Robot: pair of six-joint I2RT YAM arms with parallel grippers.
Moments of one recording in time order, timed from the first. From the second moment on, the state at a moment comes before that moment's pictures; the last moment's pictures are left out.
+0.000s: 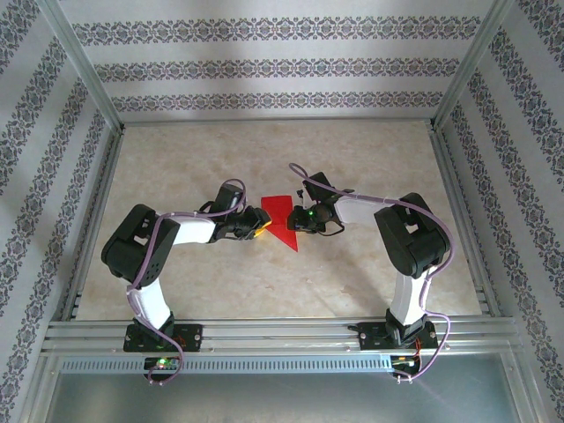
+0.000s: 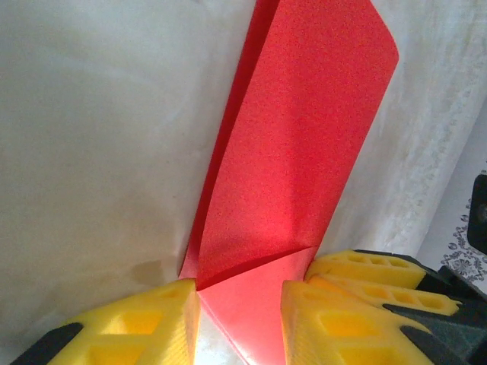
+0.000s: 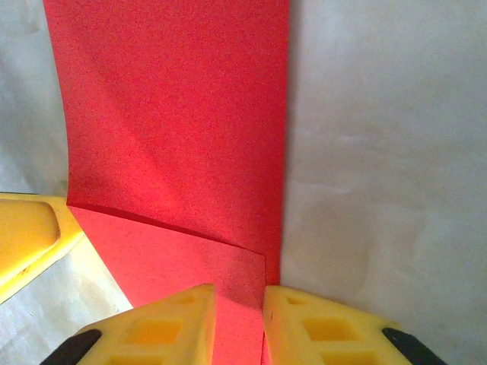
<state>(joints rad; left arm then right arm) -0.45 1.79 0.80 0.17 0.44 -1.16 0.51 1.88 1.05 -0.30 -0.41 0.58</state>
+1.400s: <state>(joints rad) -0.49 1.76 0.92 -0.02 0.37 -1.13 0.59 1.51 0.76 -0.09 -0.17 0.26</state>
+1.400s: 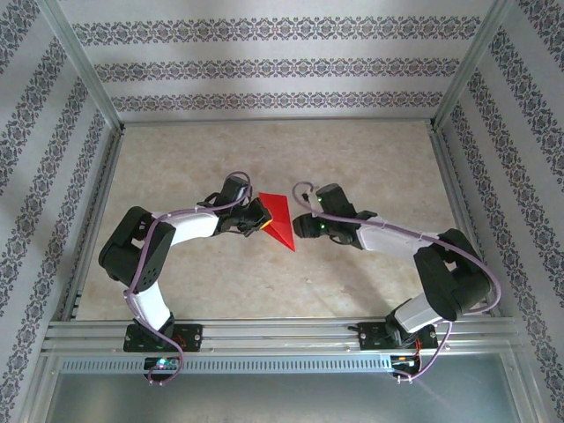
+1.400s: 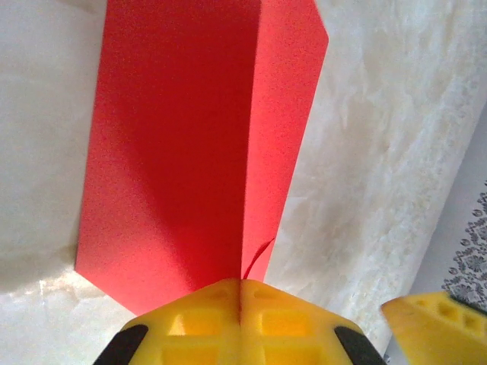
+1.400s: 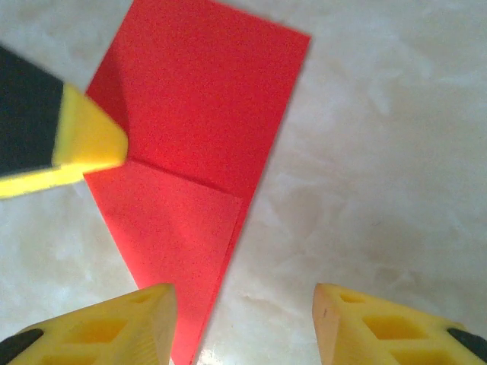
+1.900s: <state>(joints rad) -0.52 1.76 0.97 -0.10 0.32 -1.23 0.78 1.63 0.75 0.05 -0.01 0.15</state>
